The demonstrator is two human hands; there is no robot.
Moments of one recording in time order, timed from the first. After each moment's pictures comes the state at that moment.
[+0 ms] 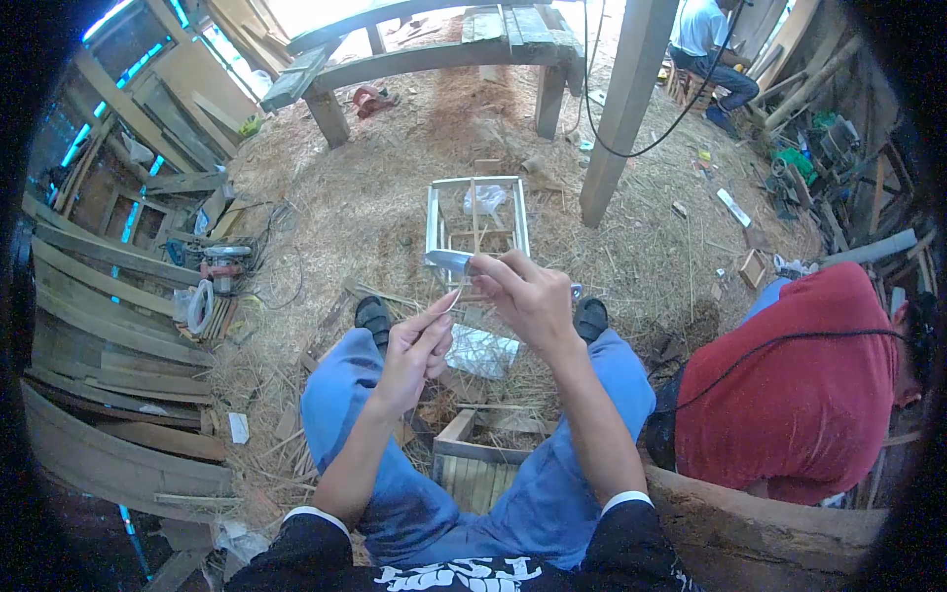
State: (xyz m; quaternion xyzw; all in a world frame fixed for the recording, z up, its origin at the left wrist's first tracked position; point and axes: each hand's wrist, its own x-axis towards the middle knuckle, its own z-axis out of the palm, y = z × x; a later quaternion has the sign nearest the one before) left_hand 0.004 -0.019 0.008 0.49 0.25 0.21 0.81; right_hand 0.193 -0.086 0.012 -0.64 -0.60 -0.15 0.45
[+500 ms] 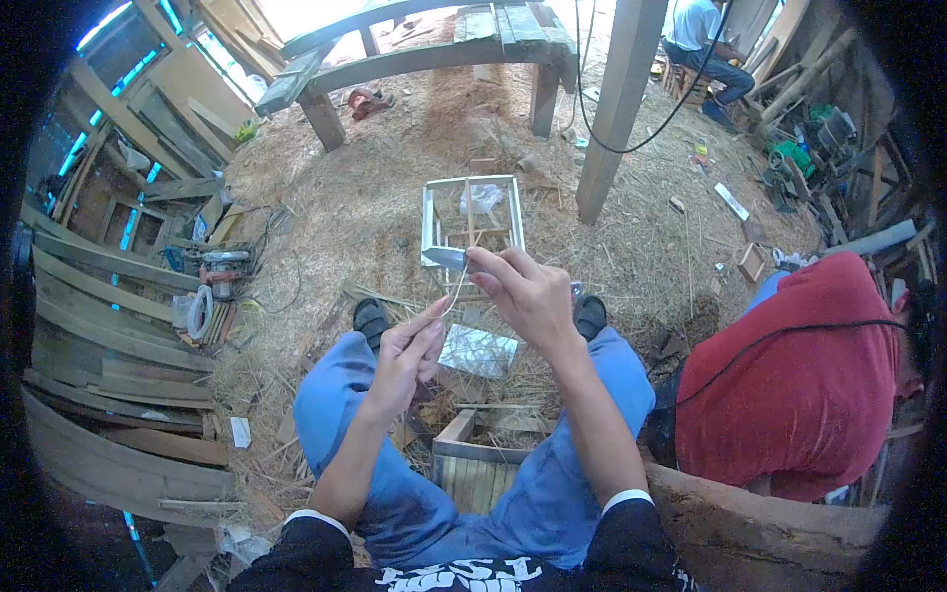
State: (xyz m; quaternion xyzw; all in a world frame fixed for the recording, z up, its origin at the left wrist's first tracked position) left_hand -0.001 -0.019 0.006 0.49 0.25 0.20 0.81; right_hand 0.199 -0.090 0.011 -0.64 -0.60 -0.15 0.45
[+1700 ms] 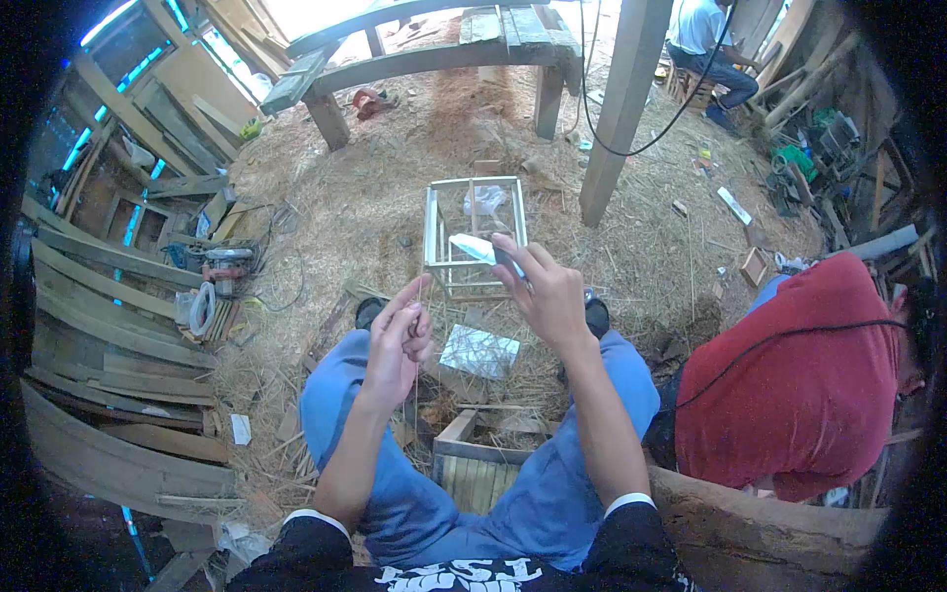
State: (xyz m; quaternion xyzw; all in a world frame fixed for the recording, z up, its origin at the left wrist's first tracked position) left_hand 0.002 -0.005 0.012 0.41 0.25 0.28 0.83; right_hand 0.207 -0.098 0.014 -0.70 -0.56 -0.10 0.43
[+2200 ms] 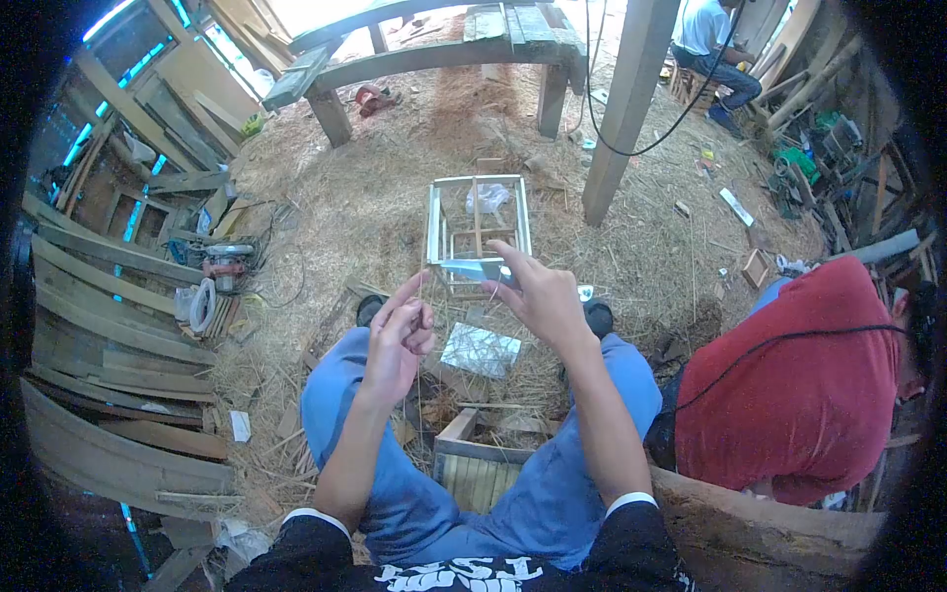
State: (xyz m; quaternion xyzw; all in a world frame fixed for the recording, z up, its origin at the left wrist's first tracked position) left_hand 0.002 -0.002 0.009 0.38 0.23 0.30 0.84; right_hand 0.208 -0.095 0.005 -0.74 -0.57 0.03 0.35
